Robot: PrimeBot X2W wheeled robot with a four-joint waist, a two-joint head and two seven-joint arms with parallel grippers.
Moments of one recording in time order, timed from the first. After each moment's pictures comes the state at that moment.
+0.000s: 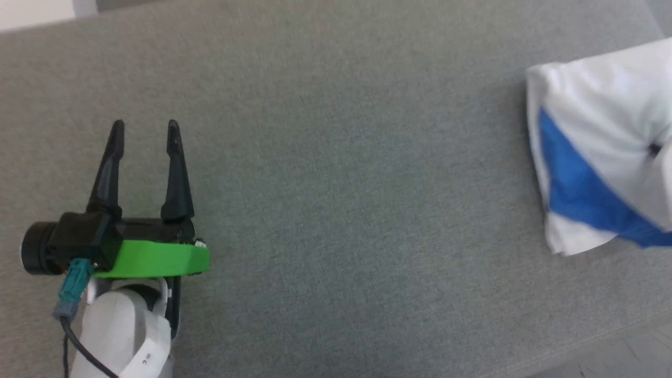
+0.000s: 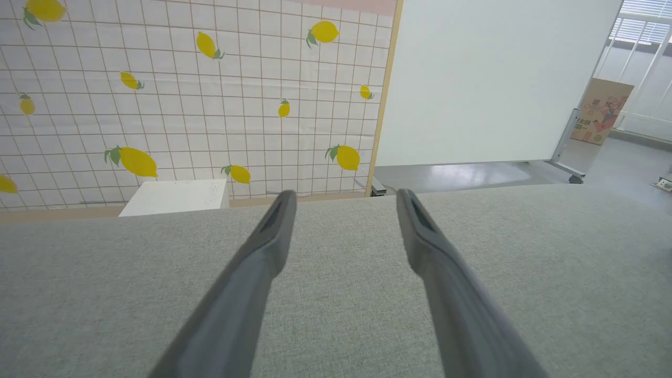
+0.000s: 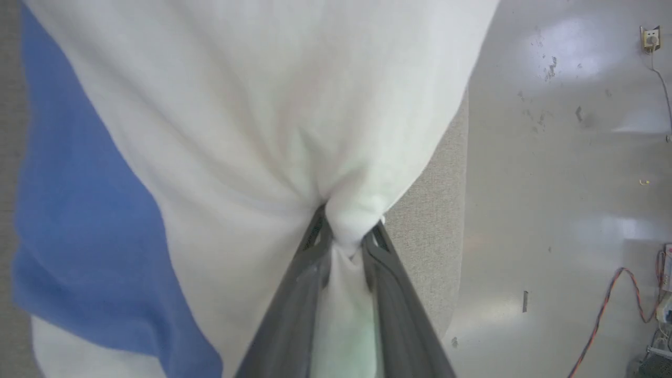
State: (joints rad) left arm -0.21 0.13 -0.01 -0.14 -0.13 -0.02 -0.22; right arm -0.60 -0.63 0.19 0.38 0.34 0.13 0.68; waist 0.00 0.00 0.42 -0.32
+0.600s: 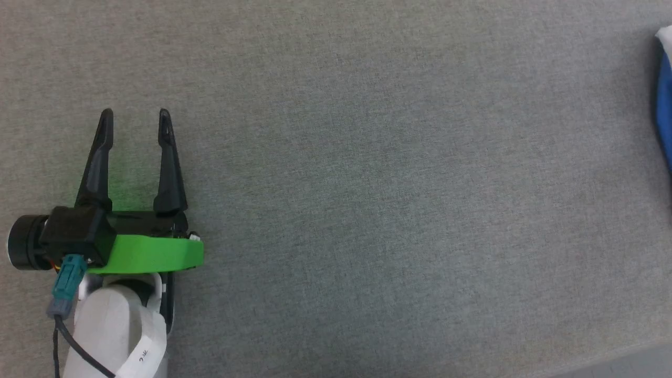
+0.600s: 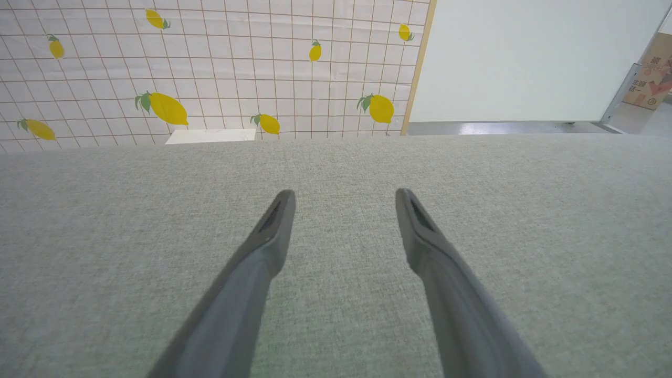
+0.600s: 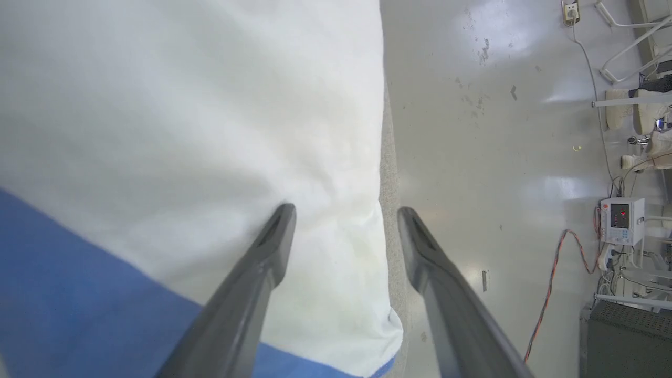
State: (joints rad) left arm -0.22 0.15 -0.01 -0.18 -0.11 0.00 -0.20; right arm -0.79 -0.67 -0.01 0.69 0.16 0.13 0.51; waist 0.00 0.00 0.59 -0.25
